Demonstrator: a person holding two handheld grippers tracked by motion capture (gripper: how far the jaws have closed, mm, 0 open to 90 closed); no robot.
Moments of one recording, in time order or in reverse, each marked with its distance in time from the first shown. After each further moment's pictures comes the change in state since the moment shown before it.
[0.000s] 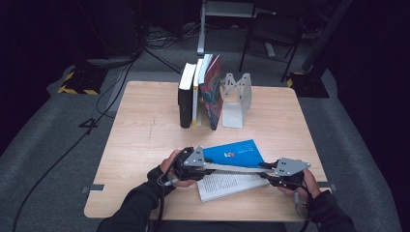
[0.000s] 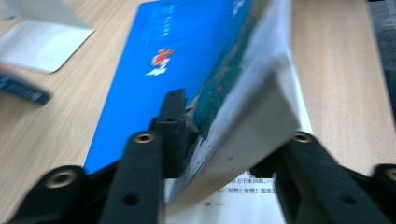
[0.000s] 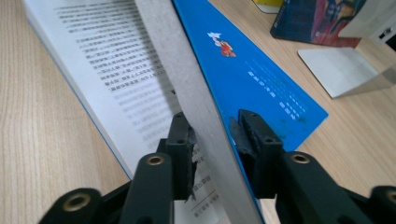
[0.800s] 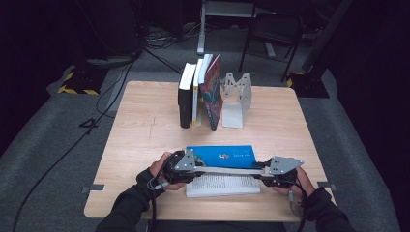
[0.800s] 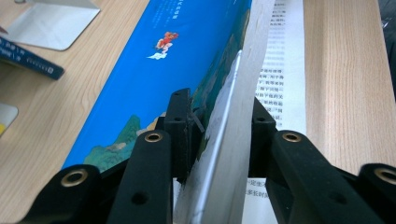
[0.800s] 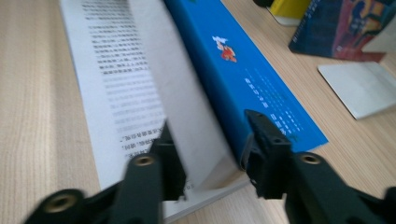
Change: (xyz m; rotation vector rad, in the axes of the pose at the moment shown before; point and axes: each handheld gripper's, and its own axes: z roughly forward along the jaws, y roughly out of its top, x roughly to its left) left arm 0.001 -0.019 -0.017 0.037 -0.007 0.021; right arm -0.001 0.009 0.014 -0.032 0.064 -0.001
